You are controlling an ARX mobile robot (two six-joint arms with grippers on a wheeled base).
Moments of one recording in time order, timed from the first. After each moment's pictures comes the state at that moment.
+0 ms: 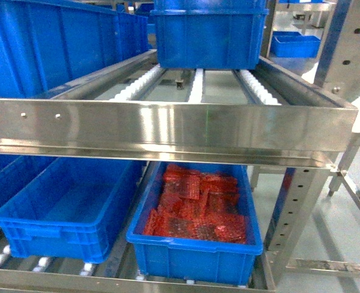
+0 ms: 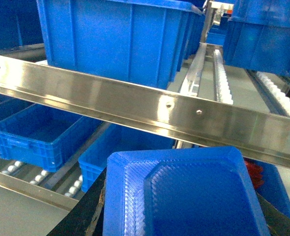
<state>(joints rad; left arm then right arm) -0.51 0.35 0.22 -0.02 -0.72 -0.18 0.00 0.01 0.01 0.00 0.00 0.00</state>
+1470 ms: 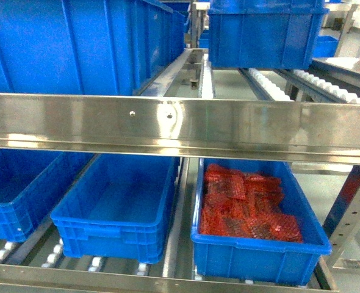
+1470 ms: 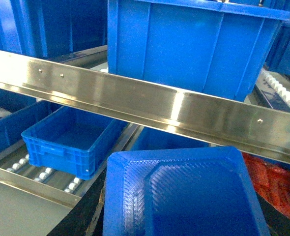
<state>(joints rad) -0.51 0.35 0.22 -0.03 -0.73 -0.18 0.00 0.01 0.01 0.00 0.00 0.00</state>
